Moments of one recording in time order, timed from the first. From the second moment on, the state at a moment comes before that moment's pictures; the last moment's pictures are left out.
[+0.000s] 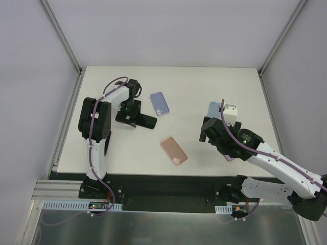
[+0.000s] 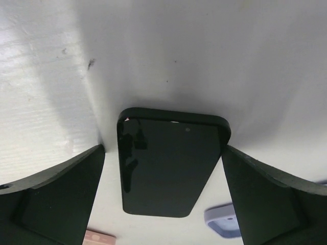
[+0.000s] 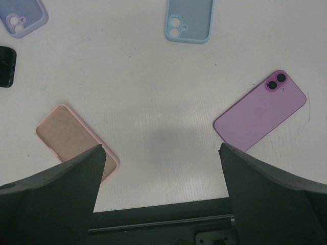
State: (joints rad) left arm -0.29 2.11 1.61 -1.06 -0.11 -1.68; right arm 0.96 0.98 1.05 -1.07 0.73 0.87
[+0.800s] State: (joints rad) left arm -0.29 2.05 1.50 -1.00 -0.11 -1.60; right arm 0.96 1.05 0.88 -0.96 0.53 1.05
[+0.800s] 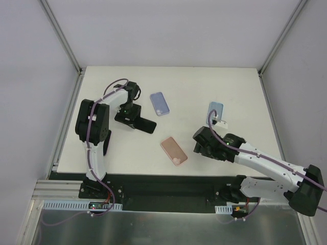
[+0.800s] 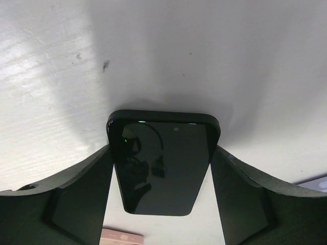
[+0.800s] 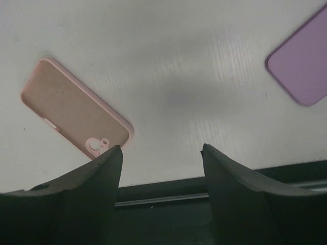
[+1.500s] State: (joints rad) left arm -0.27 1.95 1.41 -0.94 -0.08 -1.17; right arm 1.09 1.40 0.80 -0.75 0.31 1.53
